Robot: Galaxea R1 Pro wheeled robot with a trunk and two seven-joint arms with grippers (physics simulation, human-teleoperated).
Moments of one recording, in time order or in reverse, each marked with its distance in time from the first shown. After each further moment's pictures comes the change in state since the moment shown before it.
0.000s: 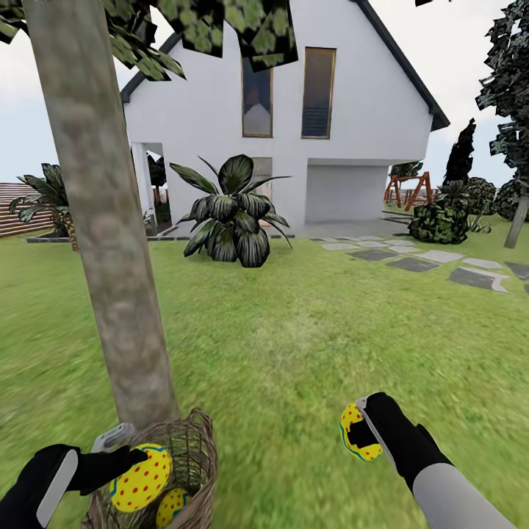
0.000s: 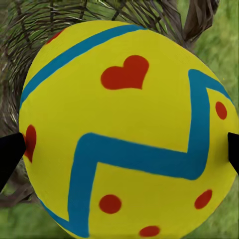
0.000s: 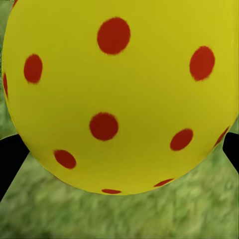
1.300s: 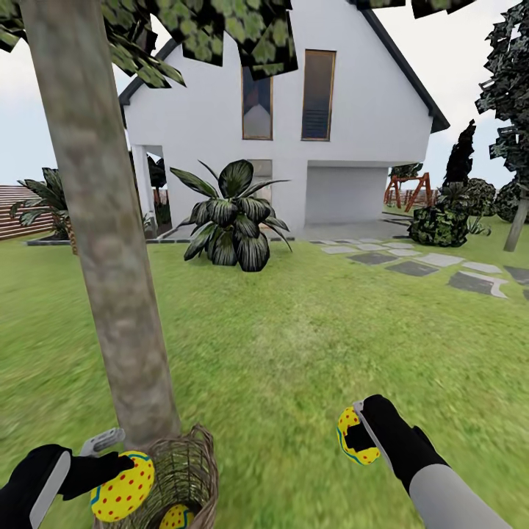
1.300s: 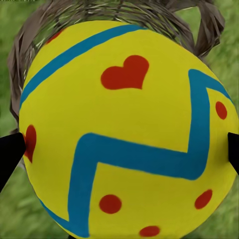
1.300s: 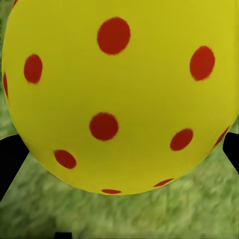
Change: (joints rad) left arm 0.000 0.033 -0.011 0.009 -0.072 0.005 0.022; right arm 0.000 0.014 0.003 0.022 0.002 -0.003 0.000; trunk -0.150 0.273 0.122
